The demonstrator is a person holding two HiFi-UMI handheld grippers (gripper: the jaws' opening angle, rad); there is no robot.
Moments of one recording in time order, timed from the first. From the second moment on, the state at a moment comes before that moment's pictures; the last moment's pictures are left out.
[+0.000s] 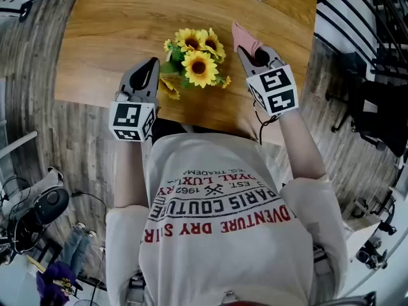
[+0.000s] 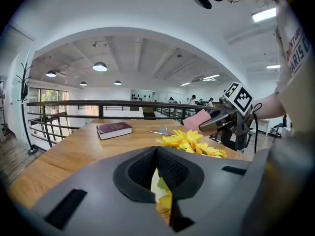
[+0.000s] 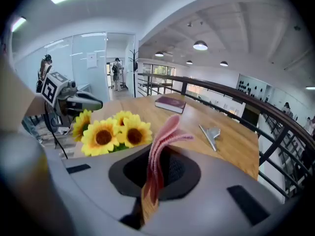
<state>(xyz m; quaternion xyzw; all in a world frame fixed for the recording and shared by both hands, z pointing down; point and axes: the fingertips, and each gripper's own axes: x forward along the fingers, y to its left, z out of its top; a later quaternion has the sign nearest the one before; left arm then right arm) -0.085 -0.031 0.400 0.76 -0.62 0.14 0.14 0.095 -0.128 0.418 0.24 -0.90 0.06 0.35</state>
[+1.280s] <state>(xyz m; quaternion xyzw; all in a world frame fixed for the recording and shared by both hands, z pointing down) -0.245 -0.026 0.403 0.90 -0.39 0.15 0.13 -0.148 -0.015 0.471 0.46 -0.79 0.22 0.33</state>
